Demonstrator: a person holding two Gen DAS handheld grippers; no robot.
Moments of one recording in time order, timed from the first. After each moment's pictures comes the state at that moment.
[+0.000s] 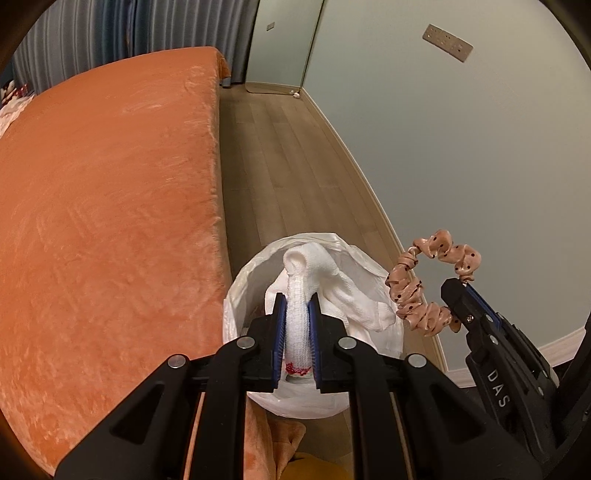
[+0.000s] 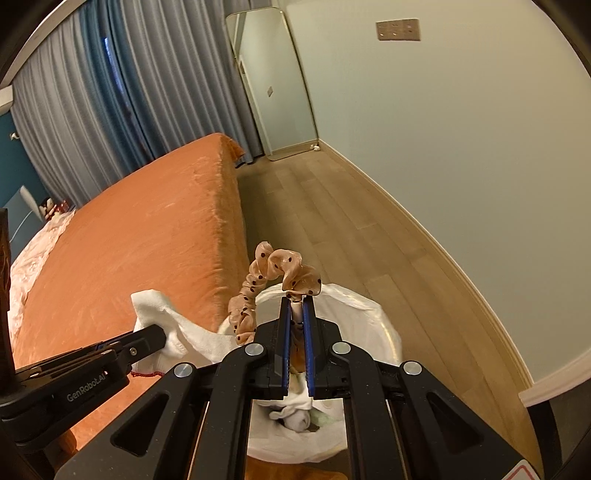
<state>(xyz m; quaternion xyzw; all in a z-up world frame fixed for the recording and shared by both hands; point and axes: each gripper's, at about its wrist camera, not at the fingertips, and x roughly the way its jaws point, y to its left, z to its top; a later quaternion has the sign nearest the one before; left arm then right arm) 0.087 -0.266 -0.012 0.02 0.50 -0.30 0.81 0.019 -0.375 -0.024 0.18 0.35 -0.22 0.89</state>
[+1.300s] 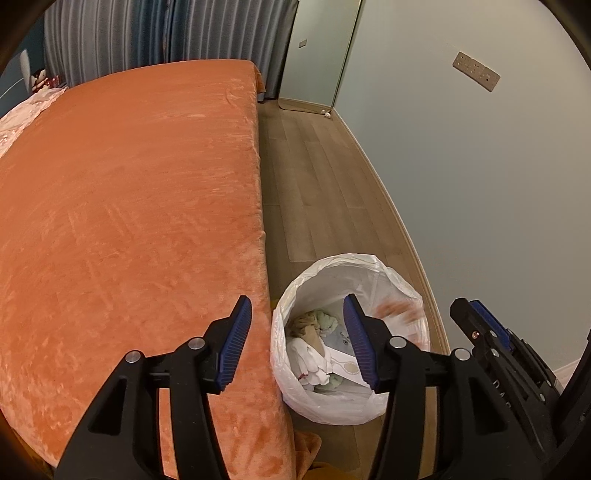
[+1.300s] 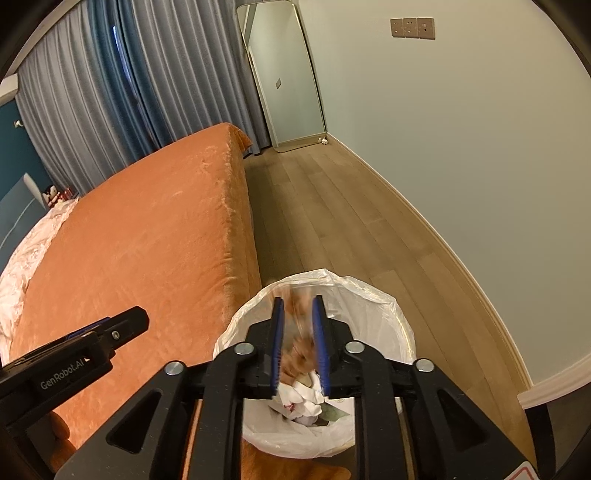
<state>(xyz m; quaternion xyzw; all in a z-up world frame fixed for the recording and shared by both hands) 0.103 -0.214 -0.005 0.00 0.48 -0.24 0.84 0.033 -0.357 -0.026 0.16 0.37 -0.20 0.89</state>
